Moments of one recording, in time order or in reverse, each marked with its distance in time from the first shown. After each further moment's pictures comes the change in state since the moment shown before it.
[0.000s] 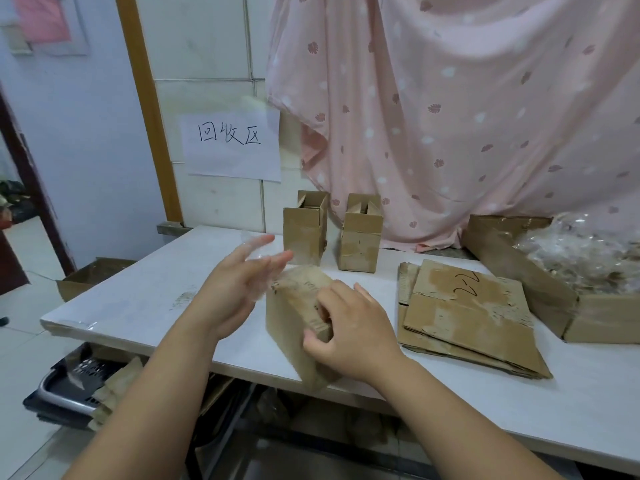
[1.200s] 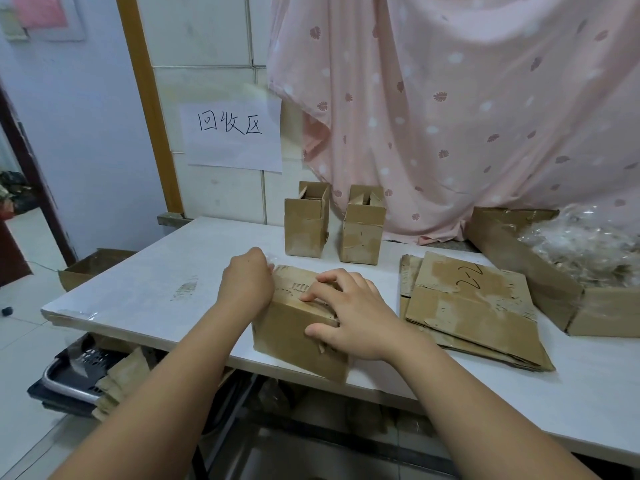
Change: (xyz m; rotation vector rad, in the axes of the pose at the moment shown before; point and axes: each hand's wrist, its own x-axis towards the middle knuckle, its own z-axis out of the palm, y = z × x) left_hand 0.042 -0.032 0.002 1.379 0.402 -0.008; right_hand 0.011 0.013 -0.012 0.077 -0.352 0.000
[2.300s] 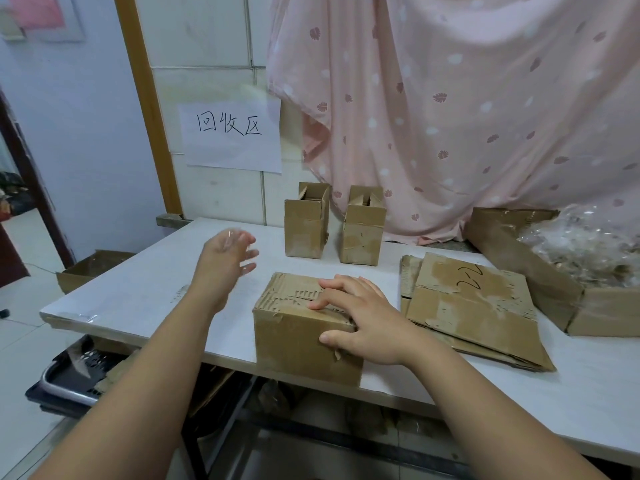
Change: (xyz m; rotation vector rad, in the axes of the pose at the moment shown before) left_hand 0.011 -0.024 -0.021 -1.000 0.009 -0.062; right_hand -0.010 0.009 -0.006 0.116 -0.047 -0.034
